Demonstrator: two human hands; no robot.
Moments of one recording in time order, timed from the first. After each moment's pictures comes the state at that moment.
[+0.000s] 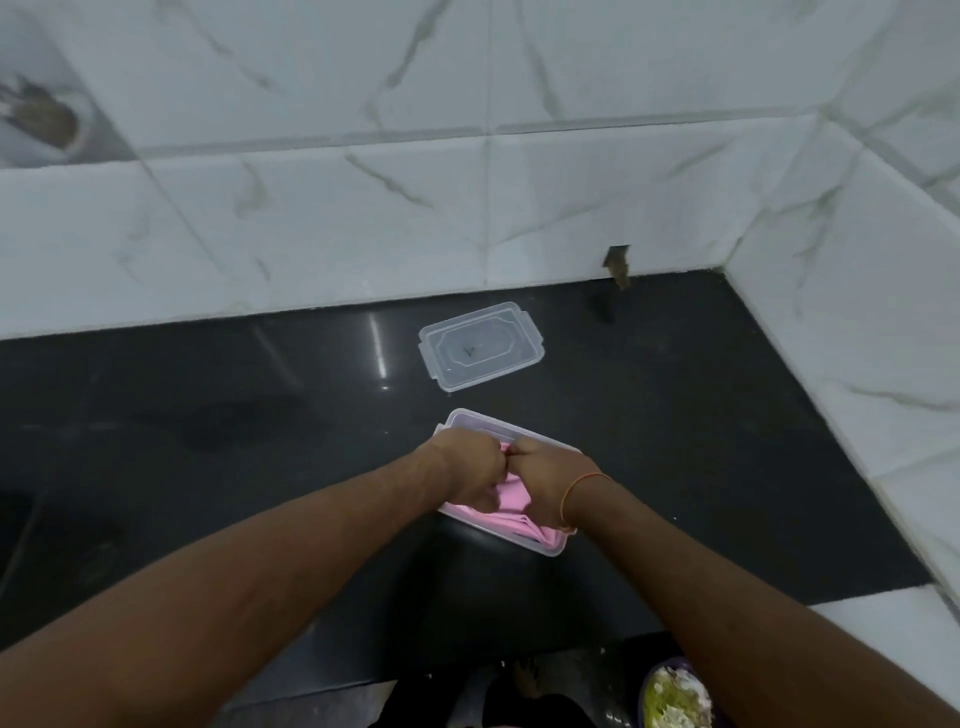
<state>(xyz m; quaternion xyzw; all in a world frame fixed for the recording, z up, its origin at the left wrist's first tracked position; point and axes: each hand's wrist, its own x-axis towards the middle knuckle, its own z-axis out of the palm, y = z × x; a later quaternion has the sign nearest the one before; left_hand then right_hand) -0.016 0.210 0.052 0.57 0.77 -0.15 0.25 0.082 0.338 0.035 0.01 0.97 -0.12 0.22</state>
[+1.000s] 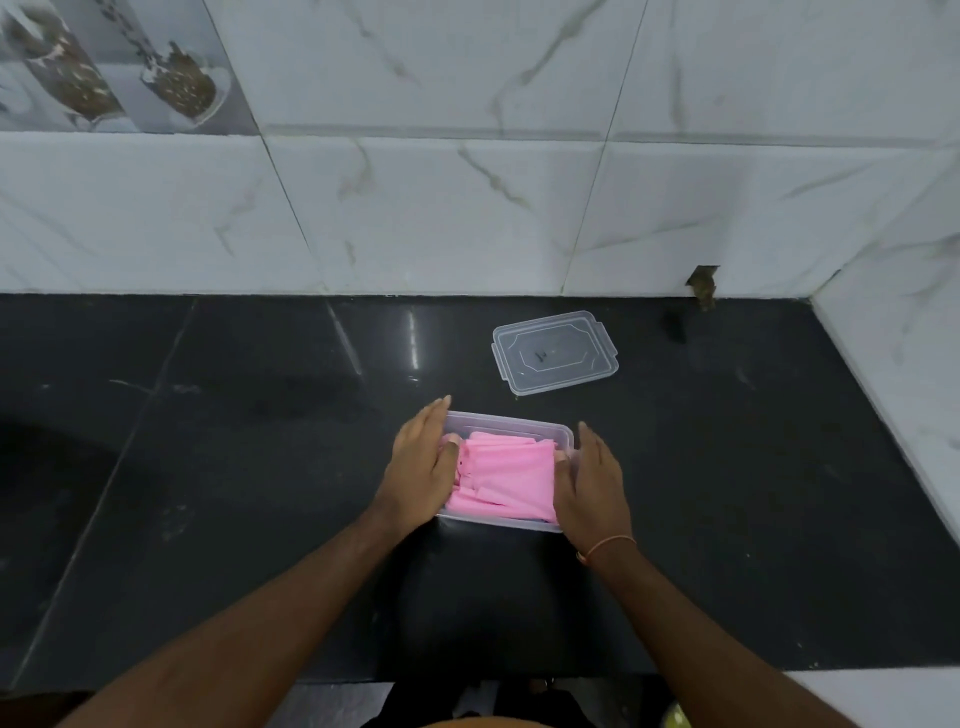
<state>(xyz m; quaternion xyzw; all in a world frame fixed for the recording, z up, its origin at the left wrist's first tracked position) -0.044 0.057 -0.008 0.19 0.90 0.37 0.13 0.070 0.272 -0.014 0.27 0.88 -0.37 -0.06</state>
